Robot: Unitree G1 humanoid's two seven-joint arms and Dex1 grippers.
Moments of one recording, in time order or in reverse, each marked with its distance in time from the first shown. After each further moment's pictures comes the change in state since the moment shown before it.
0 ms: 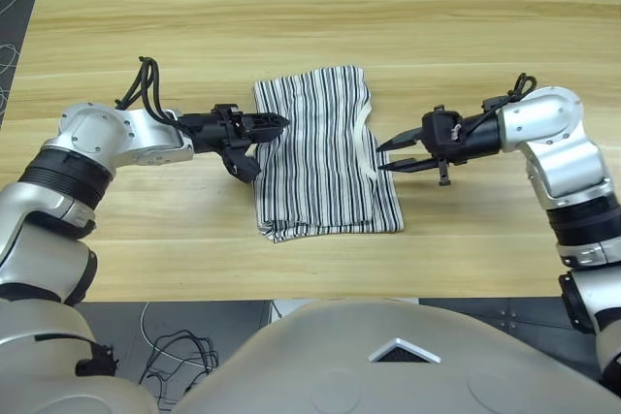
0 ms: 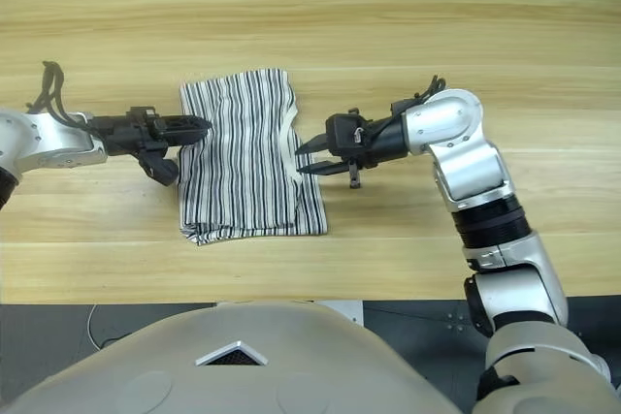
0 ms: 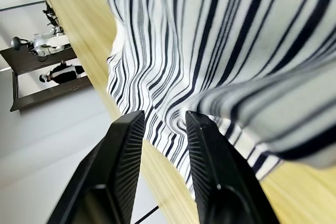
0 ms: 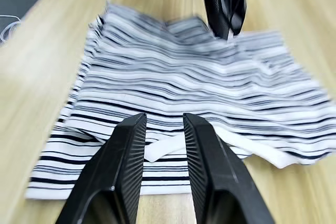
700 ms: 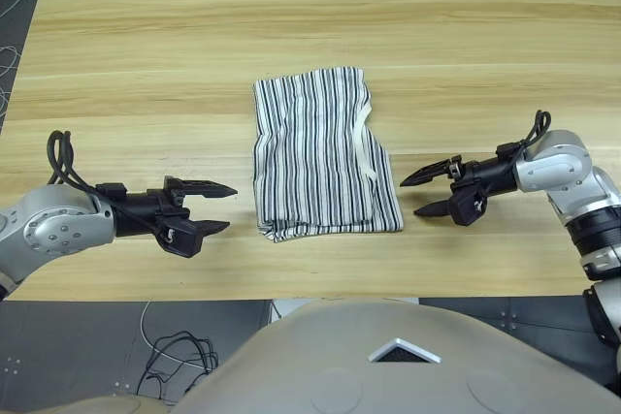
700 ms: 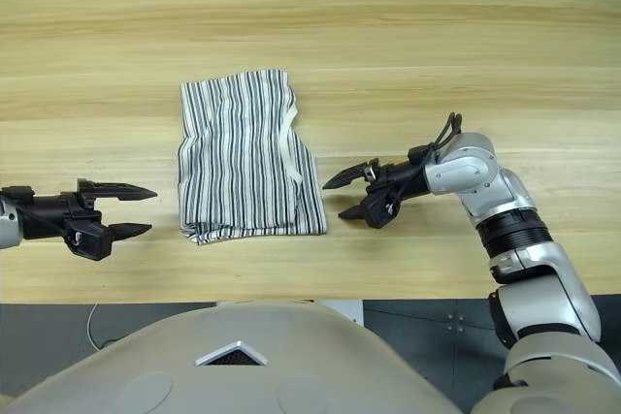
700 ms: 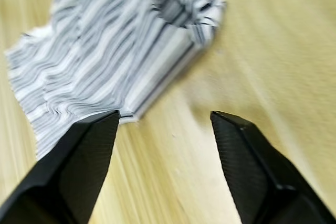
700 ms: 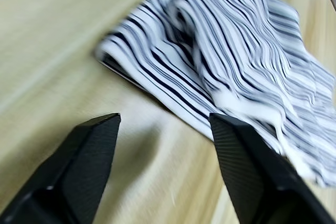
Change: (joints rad) left arm 0.707 0.489 0.265 -0.483 -0.992 0.114 -0.722; right arm 0.048 -0.092 0.123 0.458 -0.269 -1.135 -0.124
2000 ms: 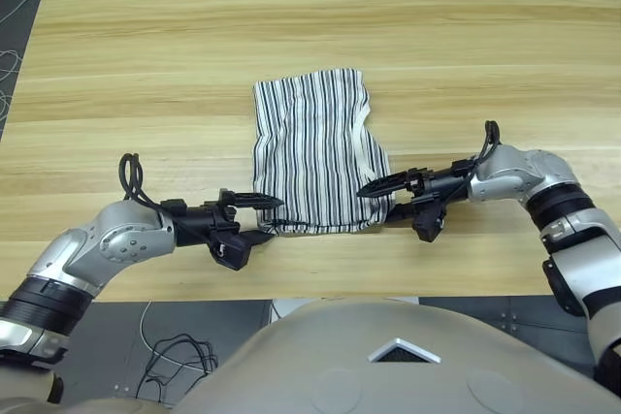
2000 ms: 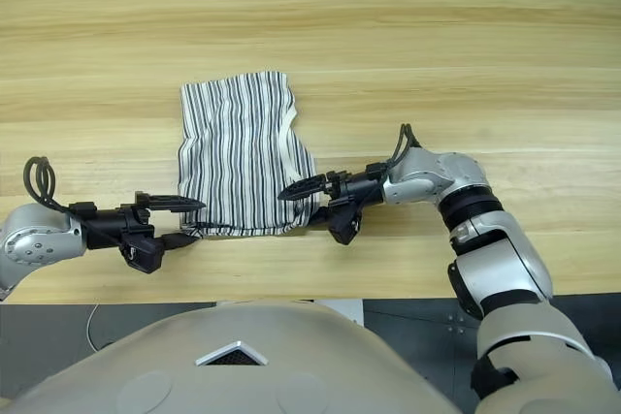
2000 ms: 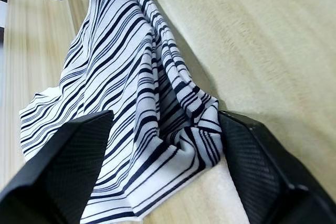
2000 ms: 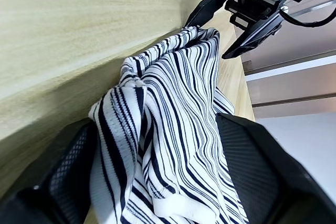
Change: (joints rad) left arm 0.035 -0.367 0.119 0.002 0.198 -0.048 -0.099; right arm -0.177 0.189 0.103 0.318 -0.611 -0.438 -0.760
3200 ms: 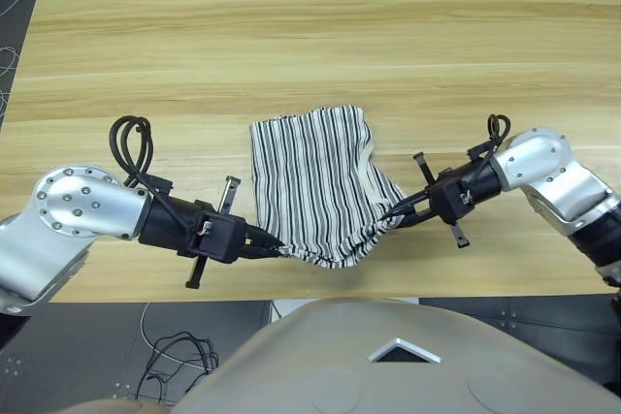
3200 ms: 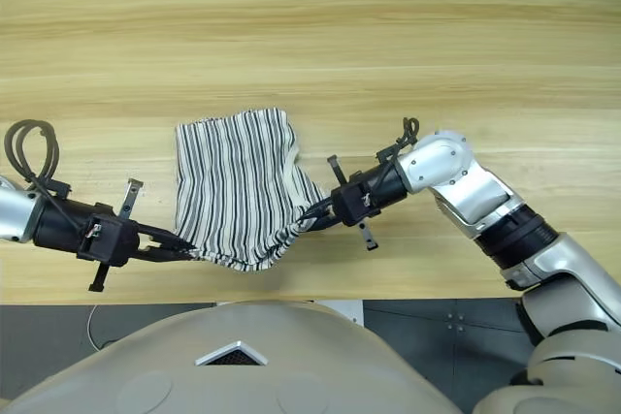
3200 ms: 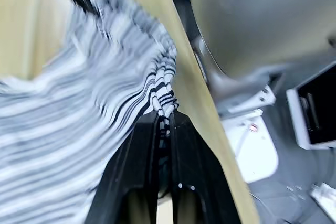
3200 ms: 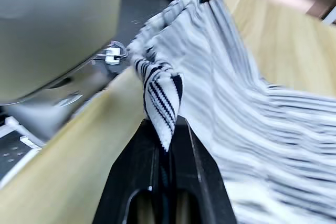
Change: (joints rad) left arm 0.059 0.296 0.179 -0.598 -0.878 0.899 -0.604; right arm 0.146 -0.354 0.159 -0.817 1.189 1.170 0.870
